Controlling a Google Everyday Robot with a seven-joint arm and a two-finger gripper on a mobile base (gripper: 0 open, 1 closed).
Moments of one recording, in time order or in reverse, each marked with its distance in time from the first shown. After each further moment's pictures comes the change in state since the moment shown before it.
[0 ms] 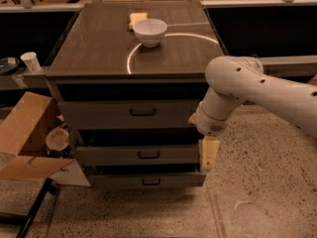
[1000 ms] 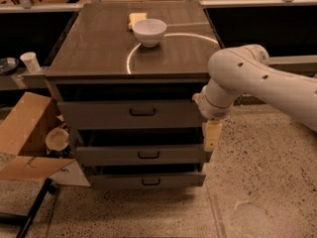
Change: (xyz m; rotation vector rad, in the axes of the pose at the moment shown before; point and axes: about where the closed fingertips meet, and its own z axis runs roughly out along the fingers) arm 0.012 -0.062 -0.030 0.241 0.075 -0.091
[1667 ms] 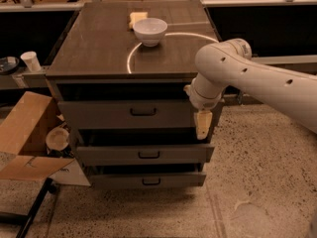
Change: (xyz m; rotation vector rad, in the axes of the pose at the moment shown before) arm -0.004 -0.052 0.018 0.057 0.029 -0.084
